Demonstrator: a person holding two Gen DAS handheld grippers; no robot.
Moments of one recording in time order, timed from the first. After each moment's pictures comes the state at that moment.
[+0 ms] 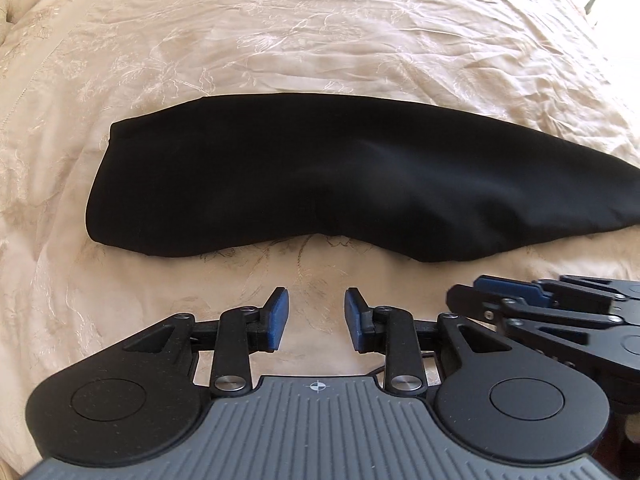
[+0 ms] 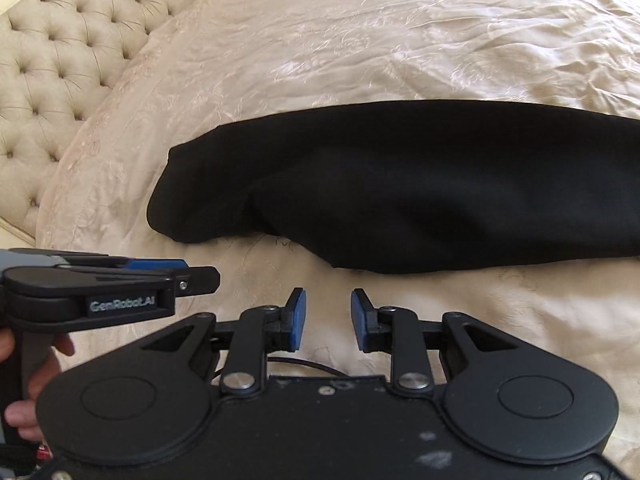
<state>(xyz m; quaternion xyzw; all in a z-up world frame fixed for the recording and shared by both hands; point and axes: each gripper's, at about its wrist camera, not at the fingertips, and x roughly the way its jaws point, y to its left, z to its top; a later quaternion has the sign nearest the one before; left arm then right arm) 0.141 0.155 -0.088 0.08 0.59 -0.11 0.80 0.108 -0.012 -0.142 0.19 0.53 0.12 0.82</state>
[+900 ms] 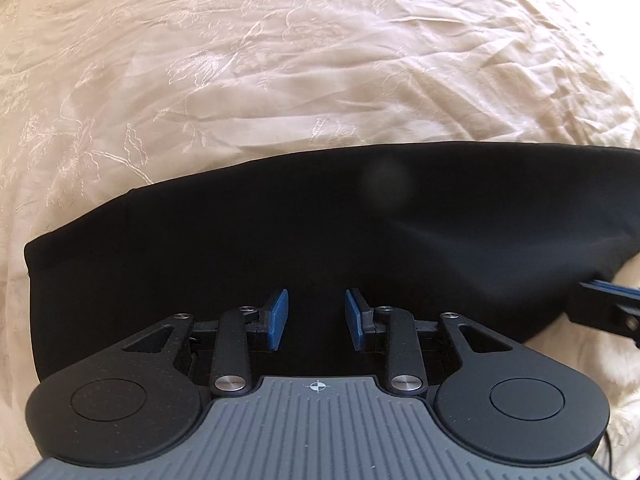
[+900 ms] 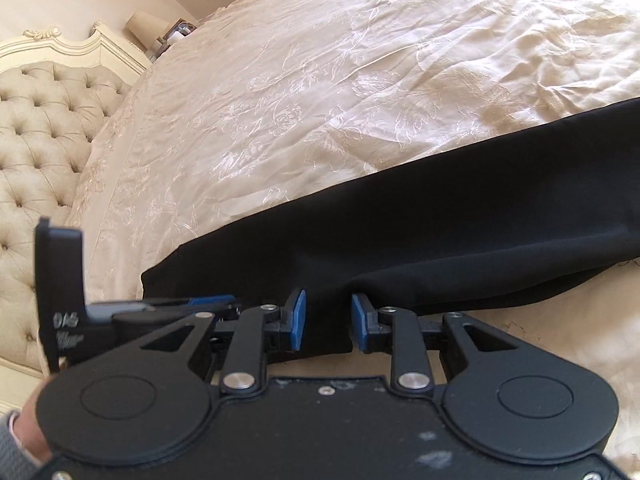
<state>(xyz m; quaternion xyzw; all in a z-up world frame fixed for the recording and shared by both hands) 0.245 0.136 -0.149 0.14 0.59 -0.19 0.77 0.152 -0.043 -0.136 0.31 0.49 0.01 0.82</state>
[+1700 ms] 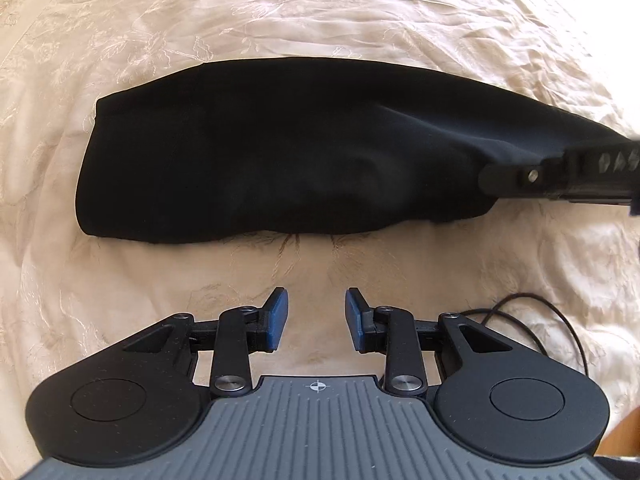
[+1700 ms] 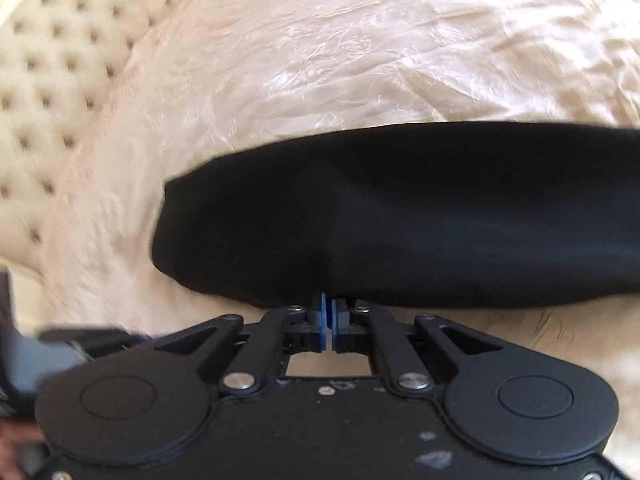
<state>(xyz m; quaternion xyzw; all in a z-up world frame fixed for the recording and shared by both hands) 0.142 0.186 -0.099 0.09 0.62 -0.16 0.77 0.159 -0.031 -0.137 0.30 0.55 0.11 0.77</state>
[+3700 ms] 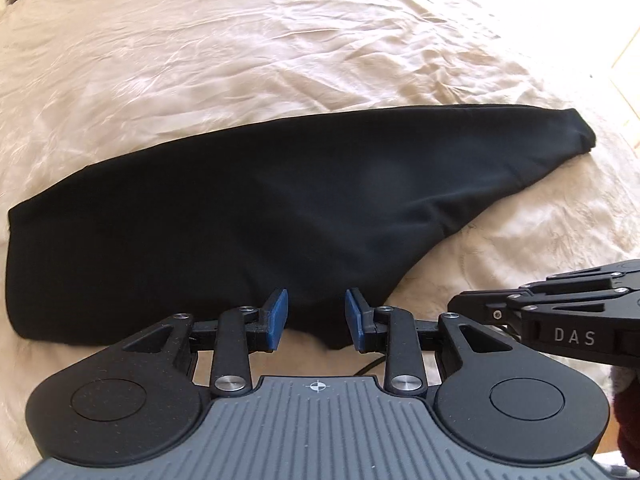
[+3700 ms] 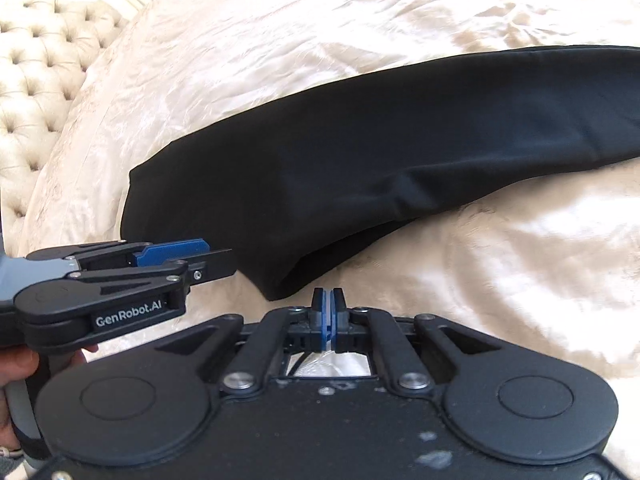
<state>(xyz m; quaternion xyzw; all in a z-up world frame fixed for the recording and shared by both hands) 0.134 0.117 -0.097 0.13 0.54 -0.29 0.78 0.054 -0.036 -0.114 0.26 0.55 0.02 0.79</state>
